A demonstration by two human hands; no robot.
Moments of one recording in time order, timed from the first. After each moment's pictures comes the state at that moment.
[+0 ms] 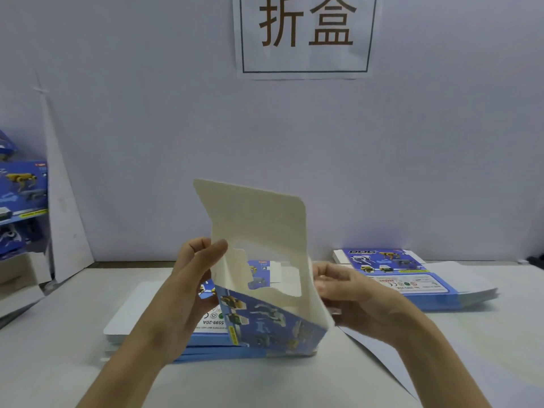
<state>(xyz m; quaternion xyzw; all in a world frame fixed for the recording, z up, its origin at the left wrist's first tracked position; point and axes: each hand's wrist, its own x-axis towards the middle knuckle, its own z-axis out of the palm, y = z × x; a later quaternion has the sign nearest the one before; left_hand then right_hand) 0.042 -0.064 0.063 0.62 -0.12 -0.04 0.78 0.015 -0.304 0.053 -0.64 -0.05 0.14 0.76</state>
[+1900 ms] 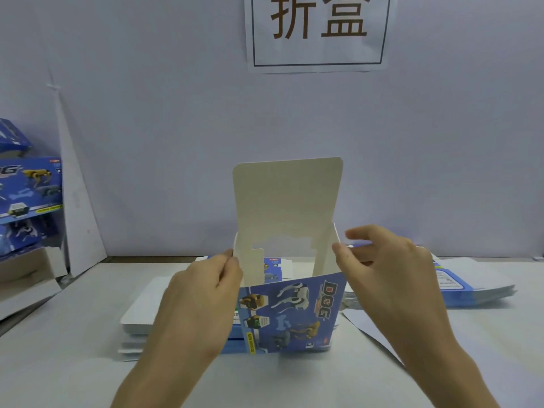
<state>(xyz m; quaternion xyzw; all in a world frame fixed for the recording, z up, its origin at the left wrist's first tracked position) 0.009 -0.070 0.074 0.89 -0.08 0.19 0.41 -0.020 -0.255 0.084 -0.87 0.10 -0.38 0.29</state>
